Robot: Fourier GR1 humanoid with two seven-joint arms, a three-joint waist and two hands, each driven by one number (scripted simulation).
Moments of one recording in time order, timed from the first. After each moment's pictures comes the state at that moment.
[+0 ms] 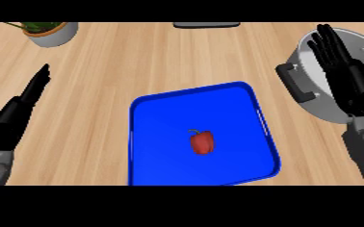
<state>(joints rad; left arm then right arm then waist) -0.10 0.62 -0.10 -1.40 0.08 0.10 -0.16 -0.32 -0.51 0.05 -1.46 -0.32 -0.01 -0.08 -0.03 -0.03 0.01</state>
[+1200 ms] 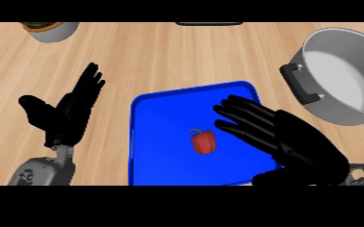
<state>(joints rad) -0.15 0.29 -0.17 -1.61 0.27 0.24 0.23 -0.28 -0.64 0.52 -1.93 0.36 0.08 -0.23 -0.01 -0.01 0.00</state>
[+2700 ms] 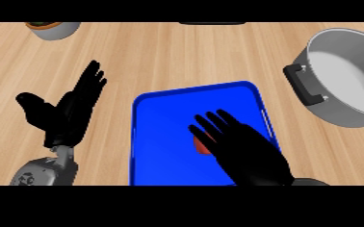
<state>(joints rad) -0.15 0.23 -0.13 -1.68 0.20 0.21 0.32 -0.40 -0.41 0.71 -2.00 0.66 0.63 0.56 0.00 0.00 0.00</state>
